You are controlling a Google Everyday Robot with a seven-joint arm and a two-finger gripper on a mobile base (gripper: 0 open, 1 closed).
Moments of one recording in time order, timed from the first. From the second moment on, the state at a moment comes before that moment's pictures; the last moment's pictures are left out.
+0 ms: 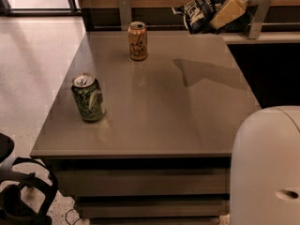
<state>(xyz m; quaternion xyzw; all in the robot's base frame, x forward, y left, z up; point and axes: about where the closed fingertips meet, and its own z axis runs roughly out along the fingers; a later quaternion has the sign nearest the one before) 0.692 -0.211 0.995 -0.54 0.77 0.08 0.33</state>
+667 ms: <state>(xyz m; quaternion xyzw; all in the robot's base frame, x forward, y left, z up) 0.682 -0.210 0.993 -0.53 0.78 0.08 0.31</state>
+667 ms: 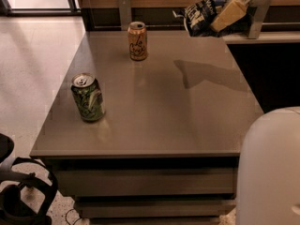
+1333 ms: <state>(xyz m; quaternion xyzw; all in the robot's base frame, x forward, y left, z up) 0.628 -0.202 0.991 -0.53 0.80 0.09 0.28</state>
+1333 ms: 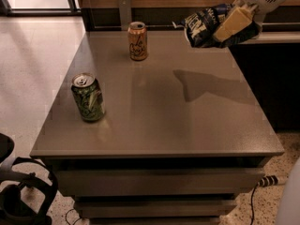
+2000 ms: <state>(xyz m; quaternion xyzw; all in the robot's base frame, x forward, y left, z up) 0.576 -0.174 0.979 -0.56 0.77 0.17 0.25</state>
